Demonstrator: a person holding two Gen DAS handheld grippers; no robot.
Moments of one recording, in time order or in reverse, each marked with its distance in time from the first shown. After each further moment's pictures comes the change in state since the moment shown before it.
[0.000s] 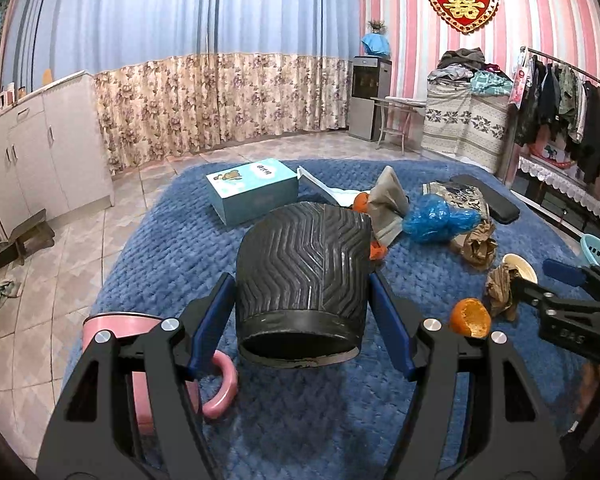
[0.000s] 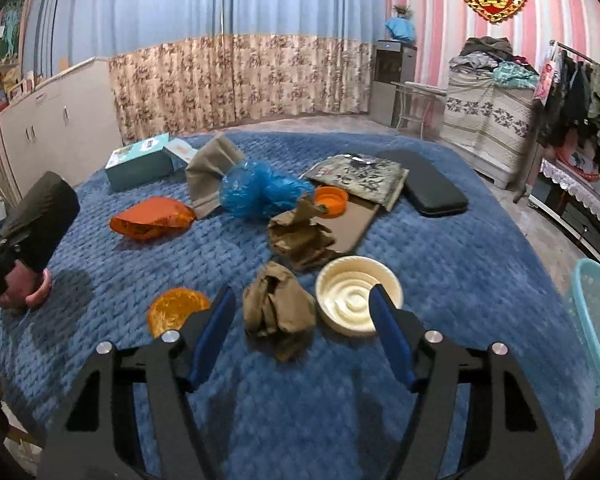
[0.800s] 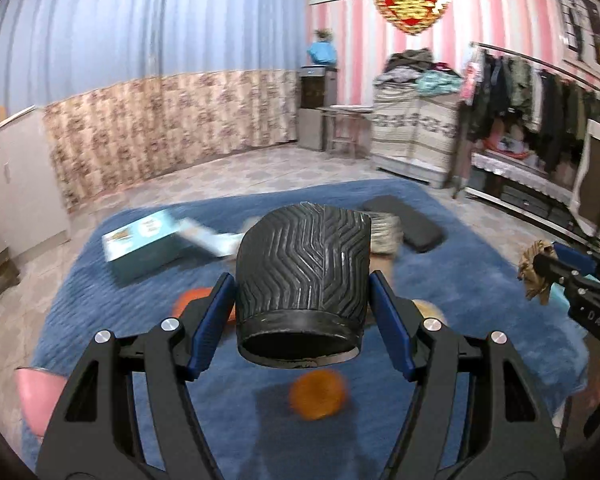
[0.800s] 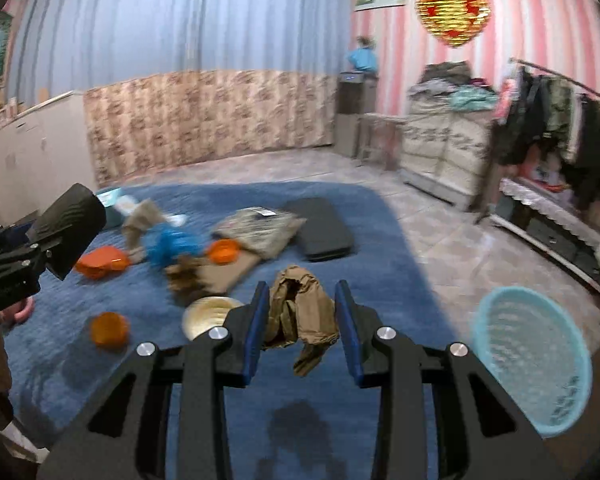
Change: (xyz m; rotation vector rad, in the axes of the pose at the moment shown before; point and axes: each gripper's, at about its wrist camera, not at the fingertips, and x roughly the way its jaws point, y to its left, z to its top) left arm -0.002 -0.141 0.048 0.108 -0.045 -0.168; right arm -0.099 -0.135 0.012 0.059 -0.149 -0.154
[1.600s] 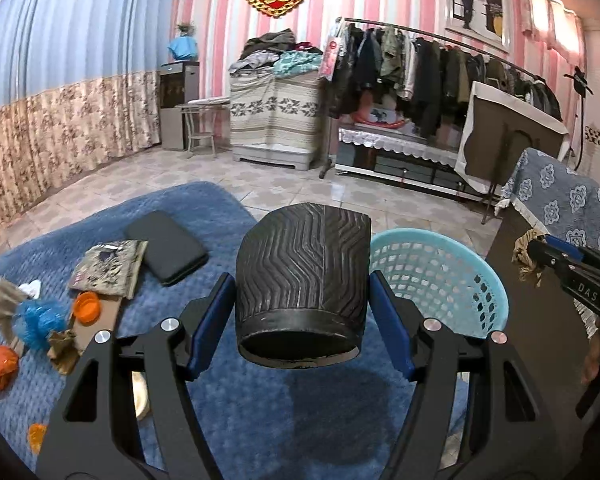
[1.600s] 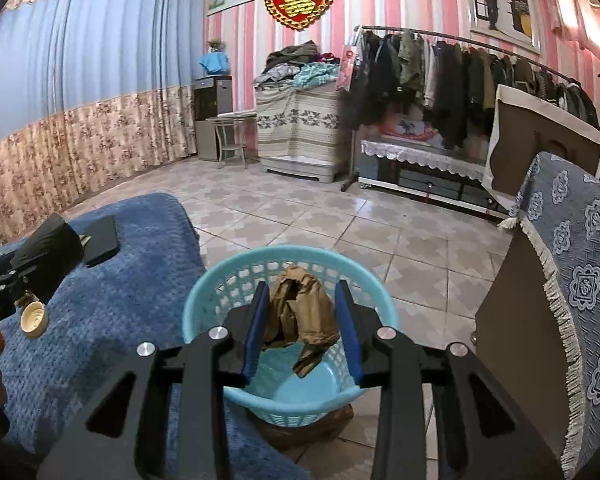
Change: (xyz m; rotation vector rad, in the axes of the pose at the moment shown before) left arm 0.033 -0.232 0.011 0.172 0.033 -0.413; right arm -0.065 -0.234 -0.047 0.261 0.014 -0.354
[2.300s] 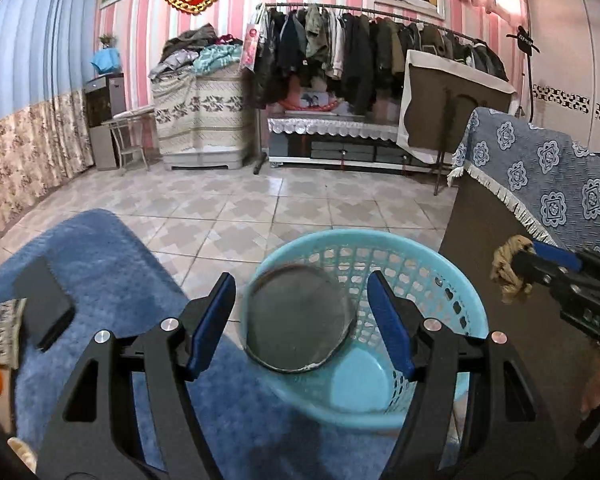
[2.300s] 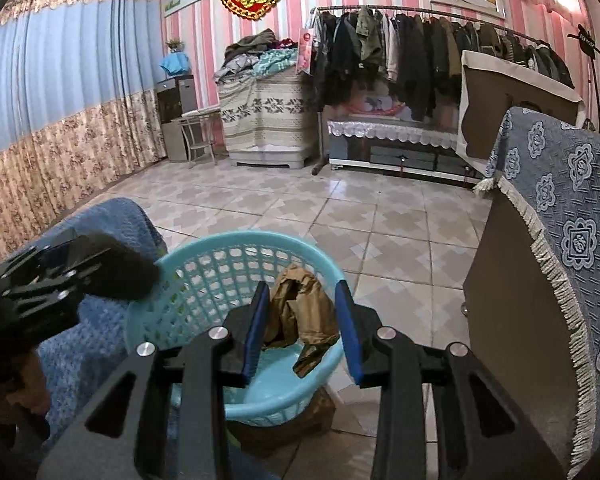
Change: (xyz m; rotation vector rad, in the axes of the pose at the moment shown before) left arm 0.110 -0.094 0.016 0.146 0.034 -0.192; right arm 0.033 -0.040 -0.018 0.112 0.054 -0.082
